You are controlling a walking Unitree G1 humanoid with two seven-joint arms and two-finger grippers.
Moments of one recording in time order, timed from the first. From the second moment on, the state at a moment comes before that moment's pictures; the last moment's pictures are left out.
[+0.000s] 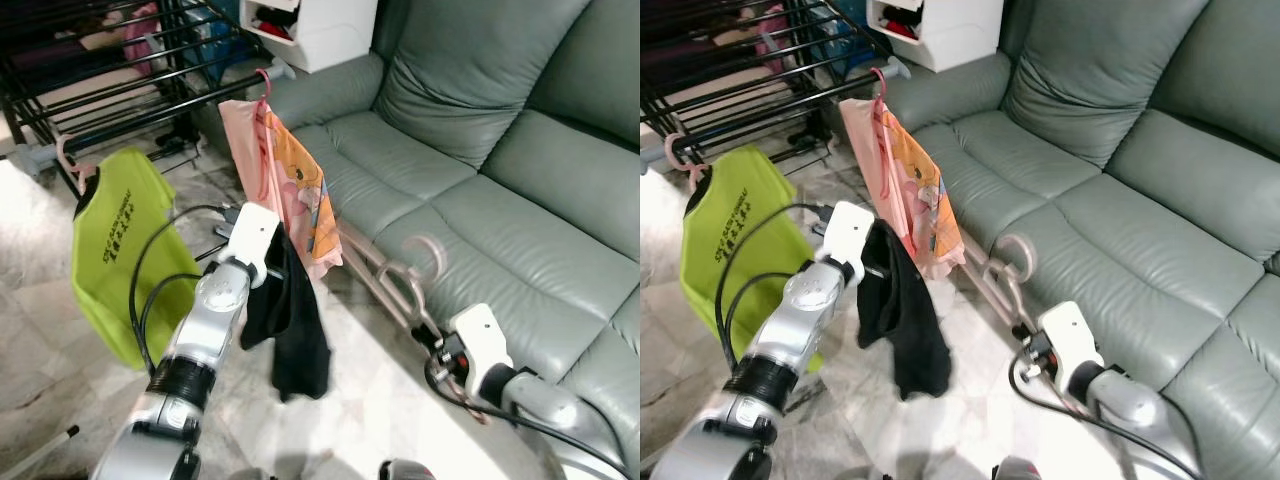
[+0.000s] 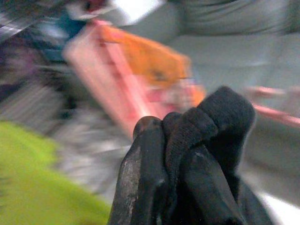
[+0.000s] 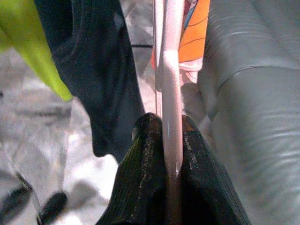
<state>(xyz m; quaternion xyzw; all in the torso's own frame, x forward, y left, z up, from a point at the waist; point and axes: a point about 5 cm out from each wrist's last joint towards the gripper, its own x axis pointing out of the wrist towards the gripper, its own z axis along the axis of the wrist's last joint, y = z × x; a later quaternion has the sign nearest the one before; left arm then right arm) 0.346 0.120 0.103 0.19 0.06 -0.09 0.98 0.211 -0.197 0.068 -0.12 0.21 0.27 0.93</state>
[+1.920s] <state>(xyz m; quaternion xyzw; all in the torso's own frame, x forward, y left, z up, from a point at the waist) 0.353 0.107 0.128 0.19 -0.01 -0.10 0.98 0.214 -0.200 0.071 -0.13 0.24 0.37 0.89</state>
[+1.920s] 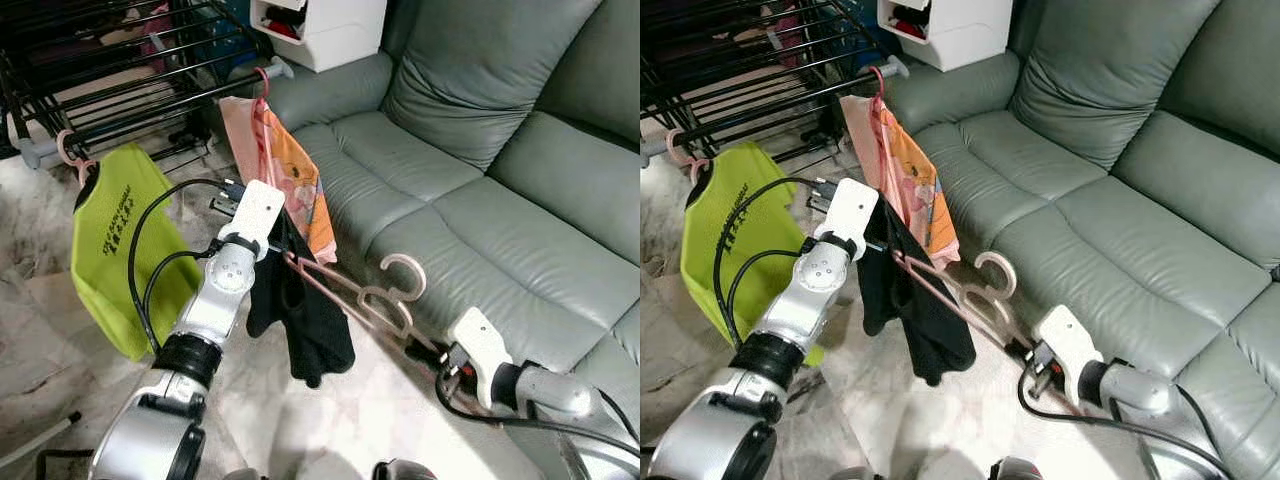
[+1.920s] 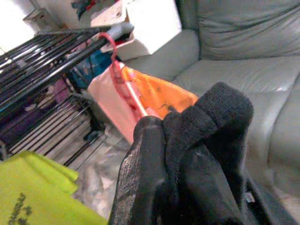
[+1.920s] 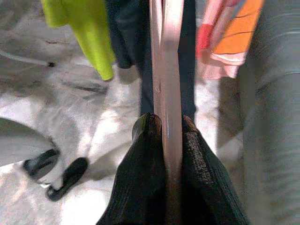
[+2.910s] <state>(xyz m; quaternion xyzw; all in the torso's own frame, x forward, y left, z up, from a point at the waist) 0.342 0.095 0.123 0.27 -0.03 -0.17 0.95 0.232 -0.209 0.079 -0.12 0.21 0.33 0.91</state>
